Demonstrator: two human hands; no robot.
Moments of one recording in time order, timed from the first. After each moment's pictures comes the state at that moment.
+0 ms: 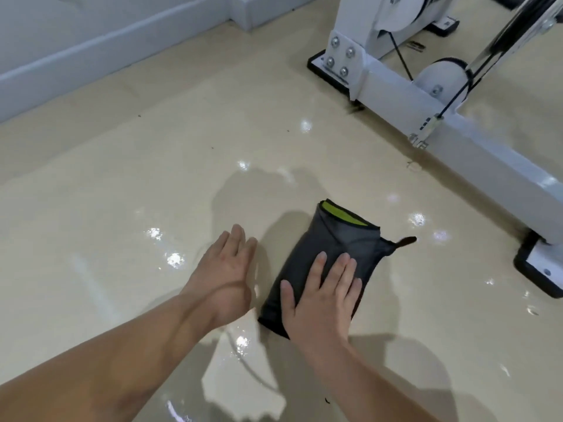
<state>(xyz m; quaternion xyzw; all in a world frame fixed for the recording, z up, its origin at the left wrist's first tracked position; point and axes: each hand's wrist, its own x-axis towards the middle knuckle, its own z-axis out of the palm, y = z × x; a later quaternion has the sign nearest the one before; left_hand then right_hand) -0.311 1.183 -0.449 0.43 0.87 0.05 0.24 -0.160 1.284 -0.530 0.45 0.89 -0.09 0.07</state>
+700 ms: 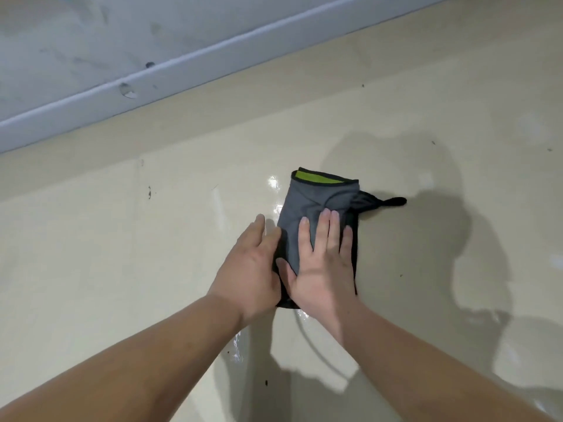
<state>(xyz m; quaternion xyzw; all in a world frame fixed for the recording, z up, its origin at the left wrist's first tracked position) -0.366 0.969 -0.434 0.13 0.95 0.19 0.20 -0.344 1.109 -0.530 0.00 0.99 -0.11 0.07</state>
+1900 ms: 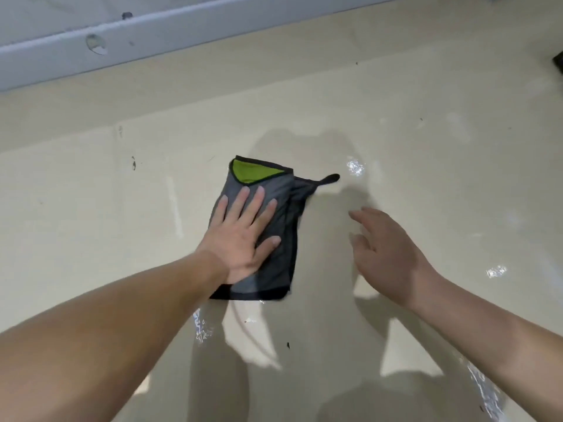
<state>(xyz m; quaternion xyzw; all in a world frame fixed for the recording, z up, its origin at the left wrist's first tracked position) -0.389 0.888 -0.508 0.30 0.94 -0.04 0.18 -0.297 1.144 -0.431 0.14 0.92 -0.32 0.16</state>
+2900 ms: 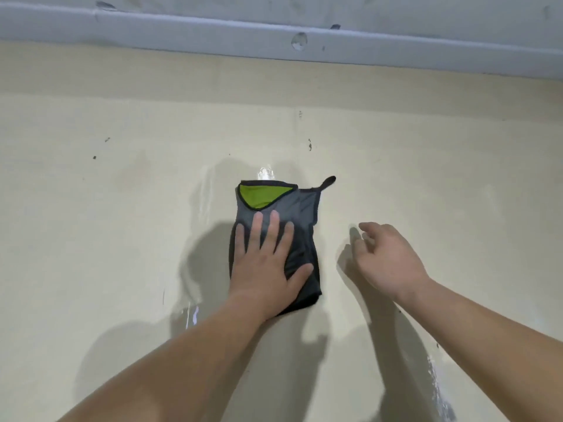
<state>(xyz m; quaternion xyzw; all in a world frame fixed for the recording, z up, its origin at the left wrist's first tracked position) -0.291 0.641 -0.513 0.08 0.98 0.07 0.14 -0.322 0.859 -0.443 0.10 0.96 -0.21 0.18</state>
